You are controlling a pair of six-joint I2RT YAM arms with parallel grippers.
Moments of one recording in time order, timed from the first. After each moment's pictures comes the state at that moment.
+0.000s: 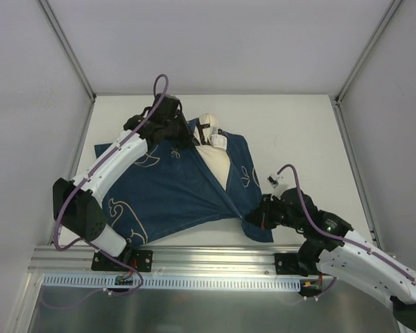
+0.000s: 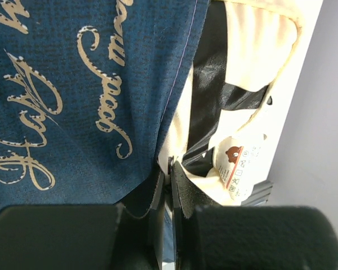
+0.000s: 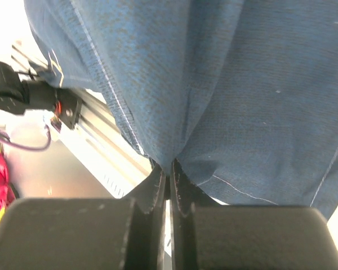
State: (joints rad) left arm -0.49 1.55 1.45 -0.70 0.14 -0.88; right arm 0.89 0.55 0.49 -0.56 -0.11 0.75
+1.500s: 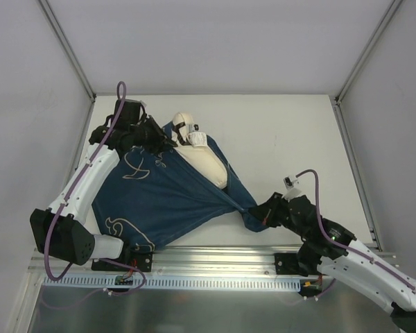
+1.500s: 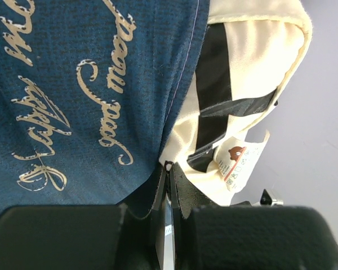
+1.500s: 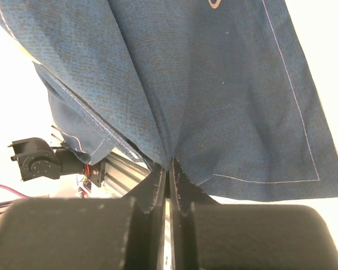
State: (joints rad) left arm -0.25 1.33 1.29 -0.73 0.34 -0.90; right arm 0.91 0.36 0.38 -0.50 0.12 1.00
